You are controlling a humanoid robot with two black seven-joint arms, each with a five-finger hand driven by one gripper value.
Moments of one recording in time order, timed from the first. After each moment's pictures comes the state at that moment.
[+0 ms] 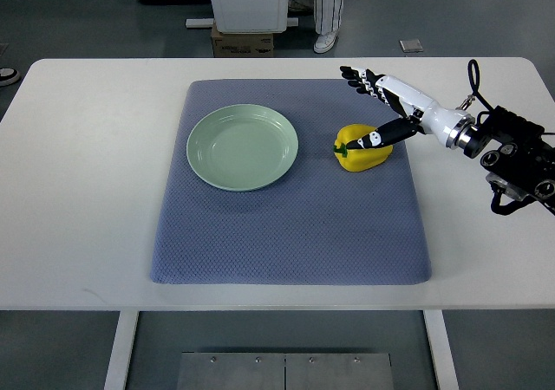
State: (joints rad) left arm -0.02 0.00 -0.11 -0.23 0.09 0.18 -0.17; right arm 1.06 -0.32 0.06 0.67 -0.72 0.13 0.61
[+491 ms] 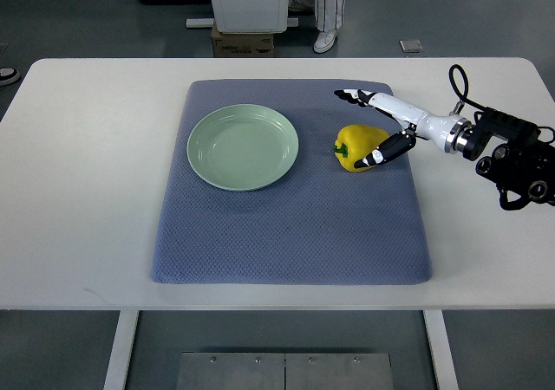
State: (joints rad) left arm -0.02 0.00 -0.11 -0.23 0.09 0.18 -0.17; right arm 1.15 -0.31 -0.21 0.66 -0.73 0.03 0.61
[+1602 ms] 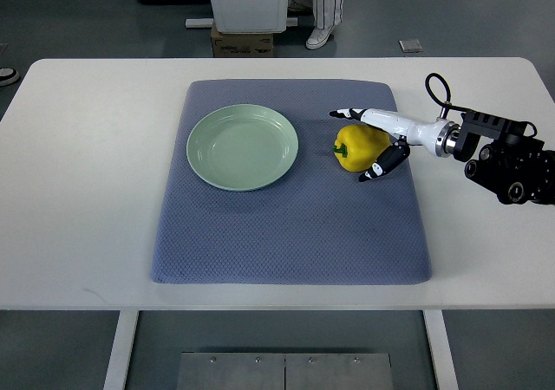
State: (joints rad) left arm -0.02 0.00 -0.11 -0.23 0.09 0.18 -0.17; right arm 1.19 -0.21 -0.41 0.52 -0.73 0.02 0.61
